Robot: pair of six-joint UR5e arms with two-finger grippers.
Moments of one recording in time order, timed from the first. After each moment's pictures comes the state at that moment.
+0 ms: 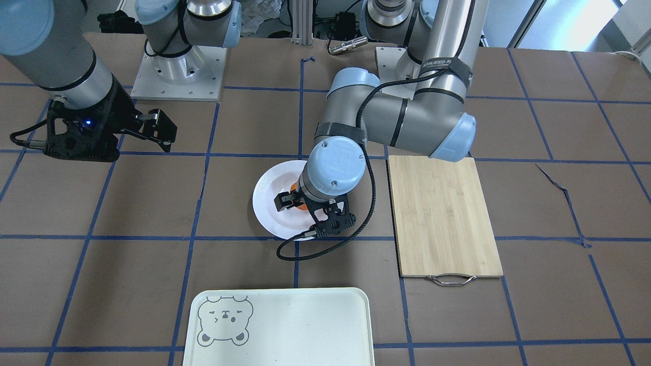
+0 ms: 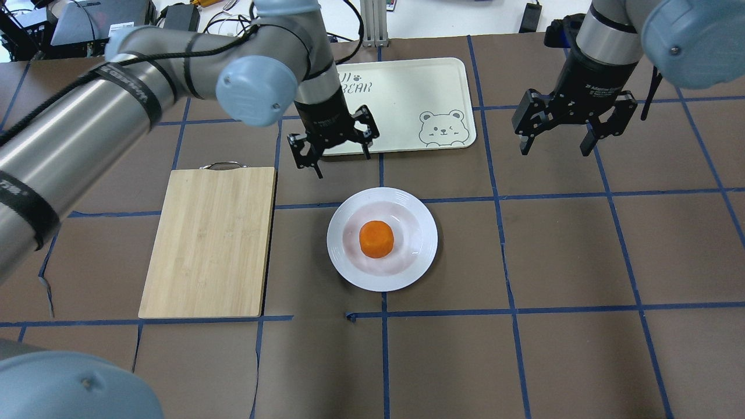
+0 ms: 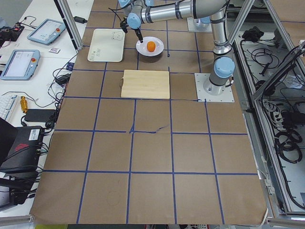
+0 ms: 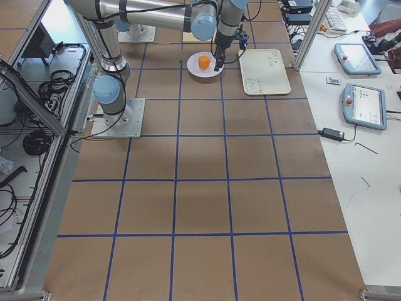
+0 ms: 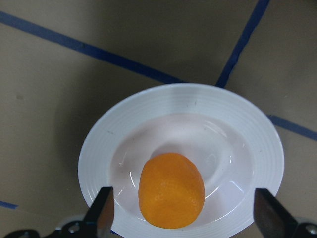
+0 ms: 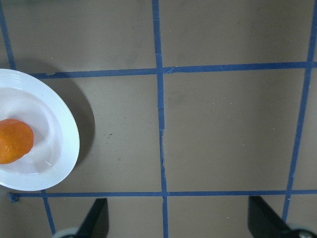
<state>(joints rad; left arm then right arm) -1.78 -1.99 -1.41 -1.49 1.42 -0.53 1.49 -1.43 1.59 -1.54 -1.48 -0.07</state>
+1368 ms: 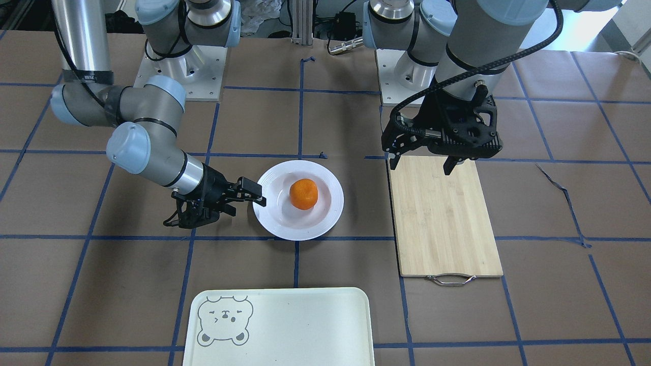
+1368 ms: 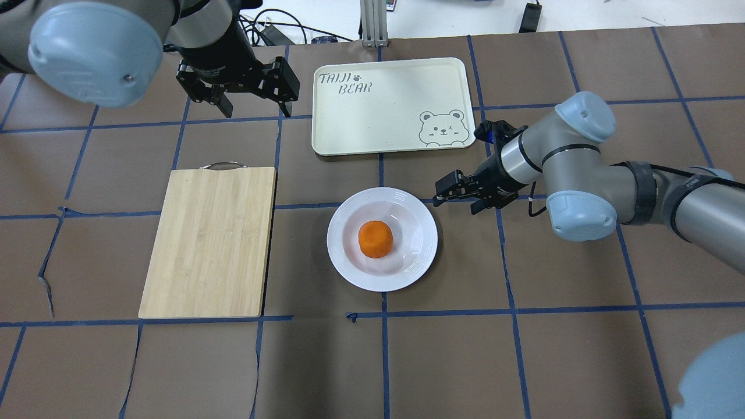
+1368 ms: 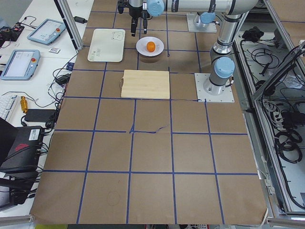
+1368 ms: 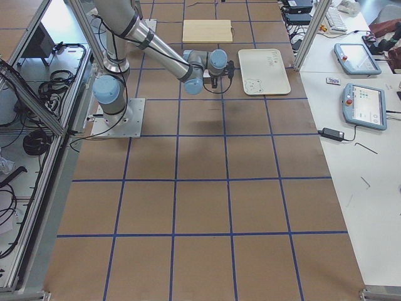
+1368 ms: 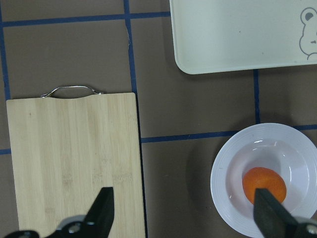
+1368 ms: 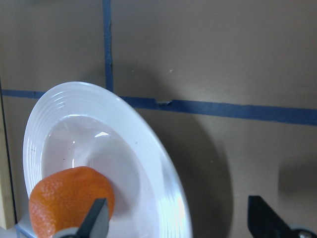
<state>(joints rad) -1.61 -1.64 -1.55 -1.43 1.55 0.00 1.55 -1.23 2.08 -2.37 -0.98 -0.08</state>
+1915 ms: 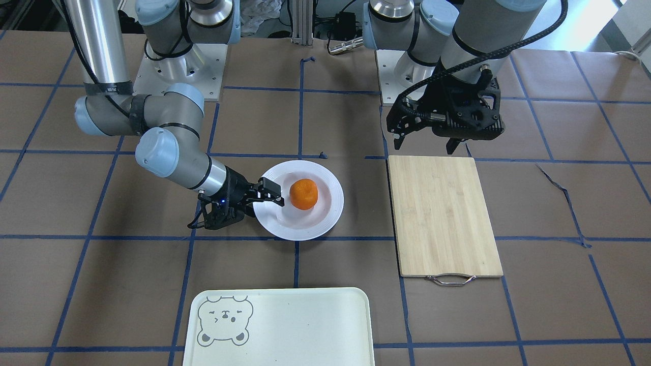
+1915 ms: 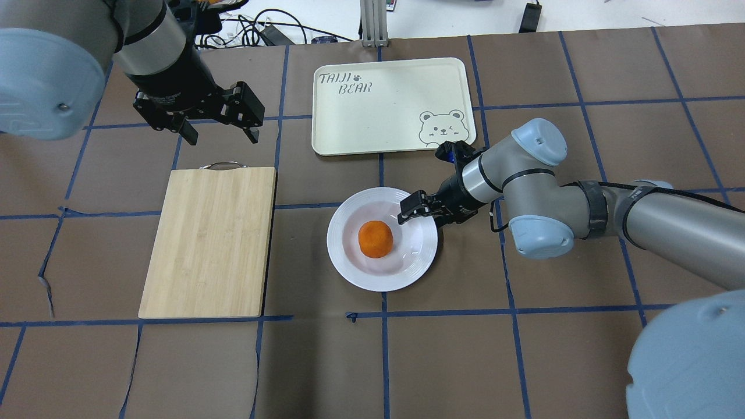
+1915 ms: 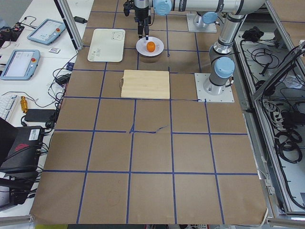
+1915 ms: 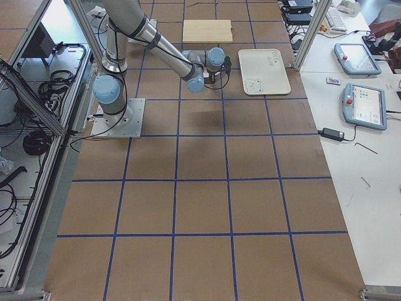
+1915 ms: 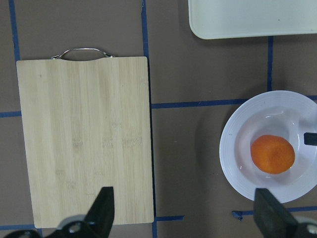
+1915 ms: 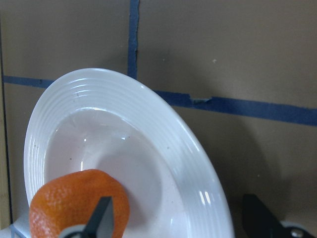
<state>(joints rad) -1.60 -1.61 -1.57 -1.54 1.55 0.00 1.61 -1.18 2.08 -2.45 -0.98 -0.06</state>
